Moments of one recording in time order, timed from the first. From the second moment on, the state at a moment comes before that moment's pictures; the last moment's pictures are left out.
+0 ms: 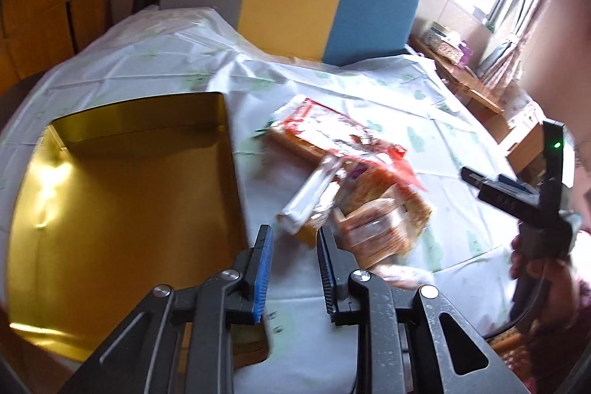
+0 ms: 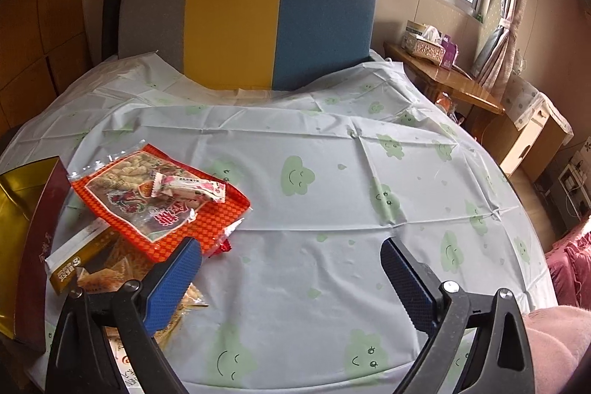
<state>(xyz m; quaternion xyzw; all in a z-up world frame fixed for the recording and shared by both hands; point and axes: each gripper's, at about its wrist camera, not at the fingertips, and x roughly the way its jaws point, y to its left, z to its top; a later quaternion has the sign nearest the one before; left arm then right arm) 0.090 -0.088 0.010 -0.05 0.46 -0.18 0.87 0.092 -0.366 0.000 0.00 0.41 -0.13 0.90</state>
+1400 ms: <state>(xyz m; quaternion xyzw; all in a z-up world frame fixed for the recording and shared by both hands) 0.216 -0.164 -0.008 -0.09 0.42 -0.18 0.88 0.098 -0.372 0.000 0.07 0.42 -0.07 0.90</state>
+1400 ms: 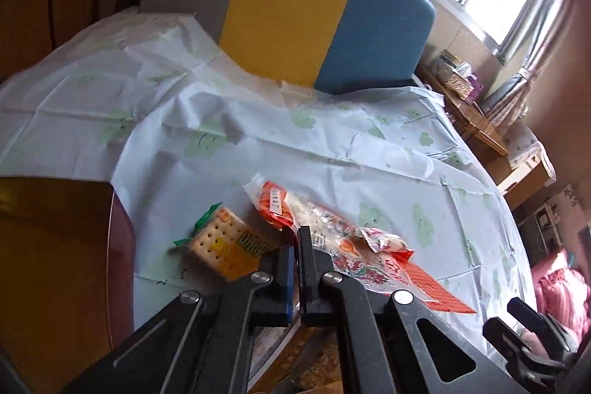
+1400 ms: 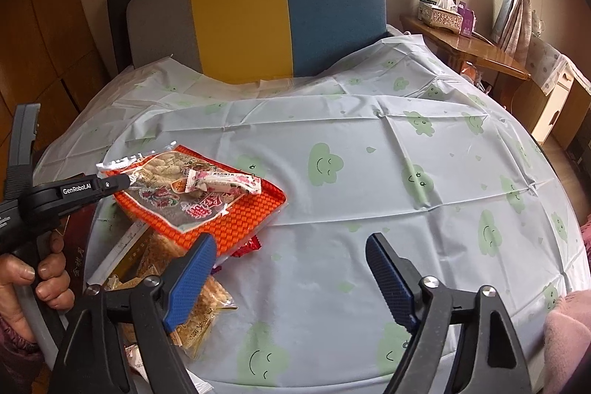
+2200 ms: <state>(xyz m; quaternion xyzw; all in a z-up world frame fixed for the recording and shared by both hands) 0.130 -0.073 0.111 -0.09 0.31 -0.21 0.92 0.100 -0.386 -0.011 0.14 0.45 -0.05 0.88</state>
